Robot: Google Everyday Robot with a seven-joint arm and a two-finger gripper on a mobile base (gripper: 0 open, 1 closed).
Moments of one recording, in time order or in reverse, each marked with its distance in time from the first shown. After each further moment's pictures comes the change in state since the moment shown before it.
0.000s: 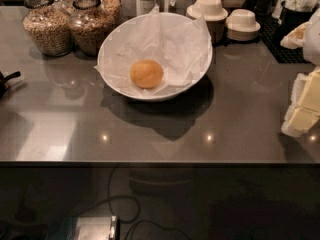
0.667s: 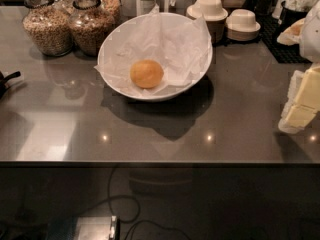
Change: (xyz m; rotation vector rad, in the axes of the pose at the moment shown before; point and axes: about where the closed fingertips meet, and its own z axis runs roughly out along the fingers) arm -0.010 -0.003 -0.001 0.012 -0.011 -0.023
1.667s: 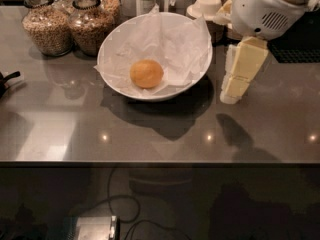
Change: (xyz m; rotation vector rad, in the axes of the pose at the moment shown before) arm -0.102 -0.027 0.018 -0.036 -0.138 -0.177
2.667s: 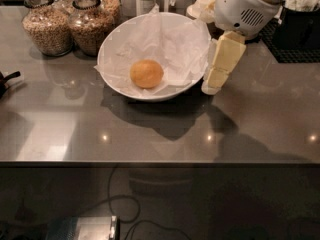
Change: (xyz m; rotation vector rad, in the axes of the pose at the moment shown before) arm -0.028 -0.025 0.023 -0.018 -0.091 0.008
